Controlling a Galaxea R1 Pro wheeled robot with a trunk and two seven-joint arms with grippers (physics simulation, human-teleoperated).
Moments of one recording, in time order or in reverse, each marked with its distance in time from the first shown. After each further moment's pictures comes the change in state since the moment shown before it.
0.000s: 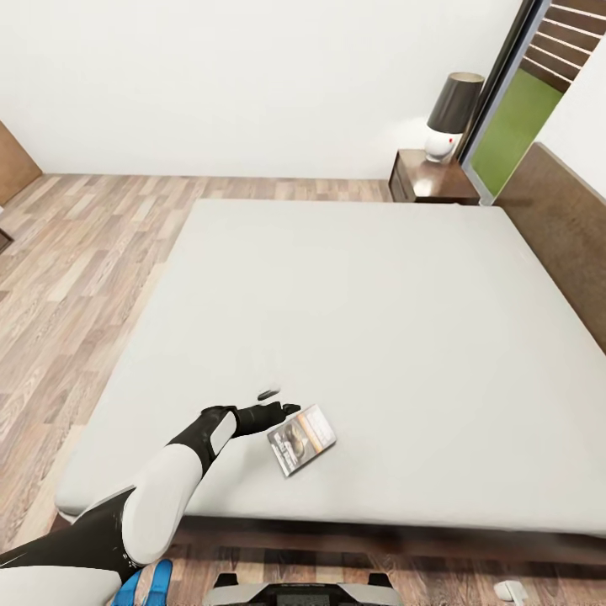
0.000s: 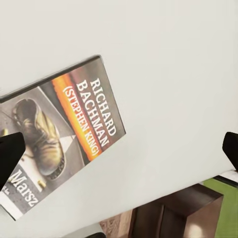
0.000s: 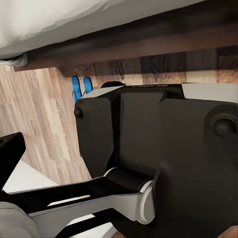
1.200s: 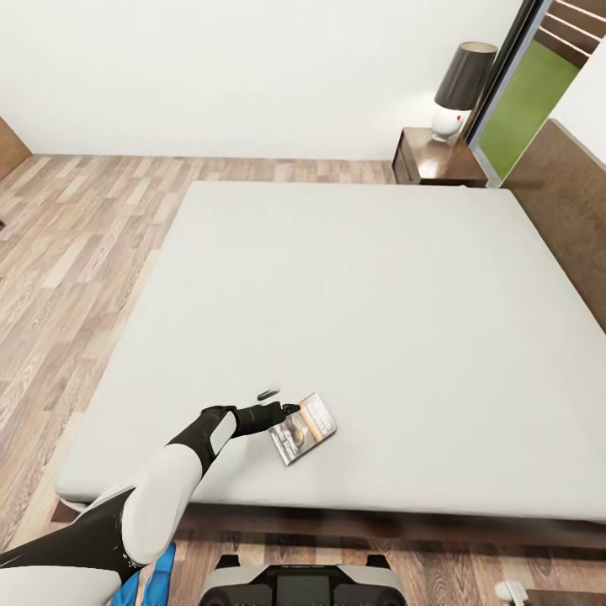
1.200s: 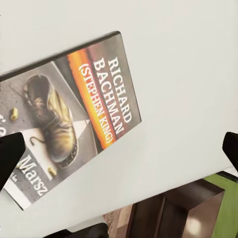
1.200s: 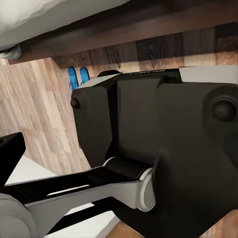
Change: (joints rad) left arm 0.000 0.001 0.000 0.000 0.000 0.000 0.000; right arm 0.000 0.000 0.000 0.000 0.000 0.000 -0.001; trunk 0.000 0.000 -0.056
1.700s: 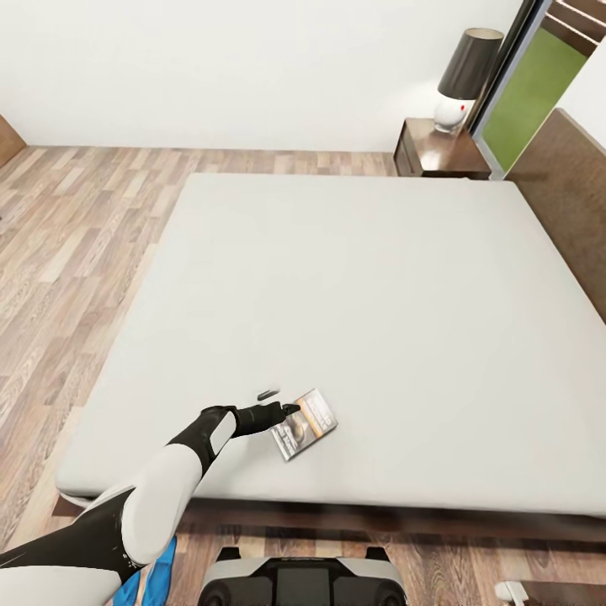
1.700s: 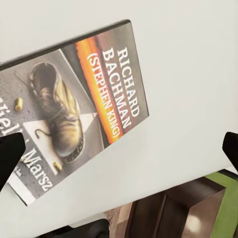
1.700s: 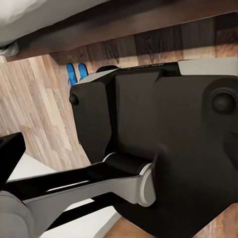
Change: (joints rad) left arm 0.000 0.000 0.000 0.000 0.000 0.000 0.000; right arm 0.000 0.000 0.000 0.000 0.000 0.000 0.000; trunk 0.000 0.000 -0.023
